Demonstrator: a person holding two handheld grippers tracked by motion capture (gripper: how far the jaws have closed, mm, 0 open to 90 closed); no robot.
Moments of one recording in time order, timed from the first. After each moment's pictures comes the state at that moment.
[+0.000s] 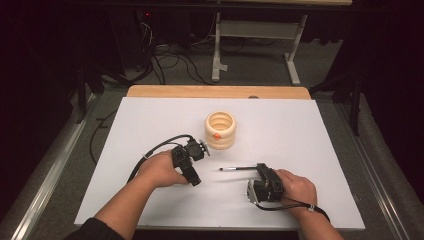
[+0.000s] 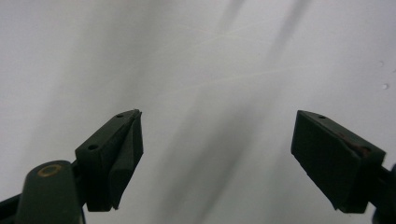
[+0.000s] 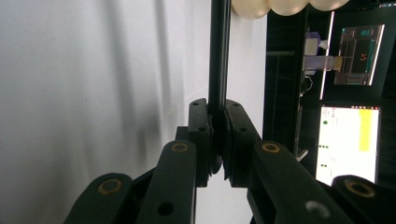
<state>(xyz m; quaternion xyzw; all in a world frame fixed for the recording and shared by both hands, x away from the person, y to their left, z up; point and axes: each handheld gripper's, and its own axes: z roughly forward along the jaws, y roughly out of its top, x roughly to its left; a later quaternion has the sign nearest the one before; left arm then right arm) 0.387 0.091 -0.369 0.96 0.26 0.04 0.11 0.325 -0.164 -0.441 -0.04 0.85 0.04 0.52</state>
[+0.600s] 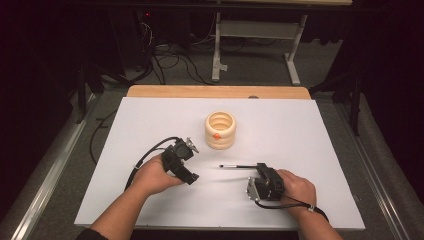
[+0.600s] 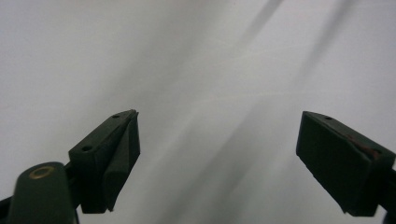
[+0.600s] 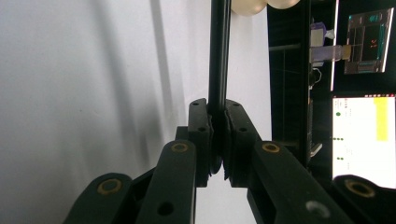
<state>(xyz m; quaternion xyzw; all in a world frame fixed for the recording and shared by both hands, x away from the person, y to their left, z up) 0.381 0.122 -0.385 0.92 0.31 0.09 0.22 0.327 -0.165 -0.438 -0.01 0.86 0.06 0.51</state>
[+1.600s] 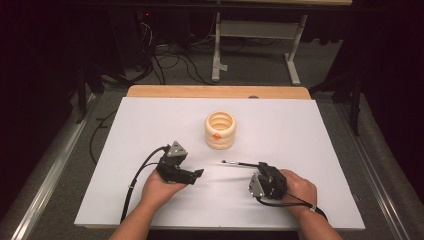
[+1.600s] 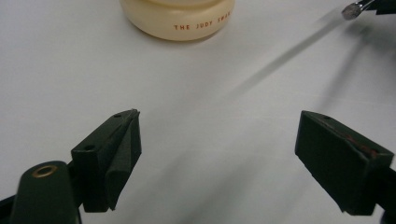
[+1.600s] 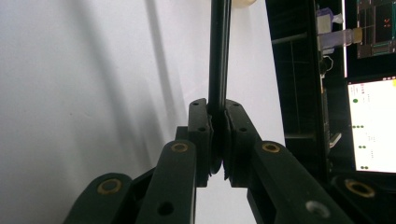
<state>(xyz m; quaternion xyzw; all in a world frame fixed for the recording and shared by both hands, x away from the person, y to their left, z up) 0.363 0.140 -0.419 0.82 0.38 0.12 0.41 0.330 -0.171 -0.435 0.04 0.86 0.09 0.50</state>
